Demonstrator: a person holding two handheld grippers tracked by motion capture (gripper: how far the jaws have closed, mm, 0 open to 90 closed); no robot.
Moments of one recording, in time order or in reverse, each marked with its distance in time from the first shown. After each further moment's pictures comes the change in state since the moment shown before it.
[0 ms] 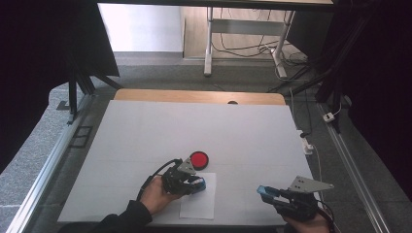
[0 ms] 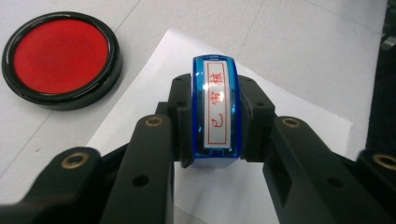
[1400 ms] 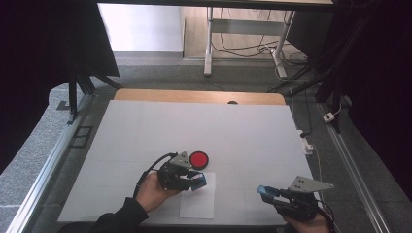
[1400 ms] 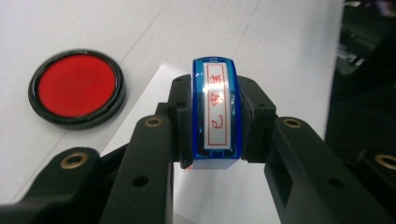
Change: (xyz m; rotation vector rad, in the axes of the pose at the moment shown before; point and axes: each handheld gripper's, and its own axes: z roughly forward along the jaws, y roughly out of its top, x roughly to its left) left arm -0.002 0.013 -0.032 -0.087 -0.041 0.007; right arm -0.001 0.000 0.000 0.001 -0.002 0.003
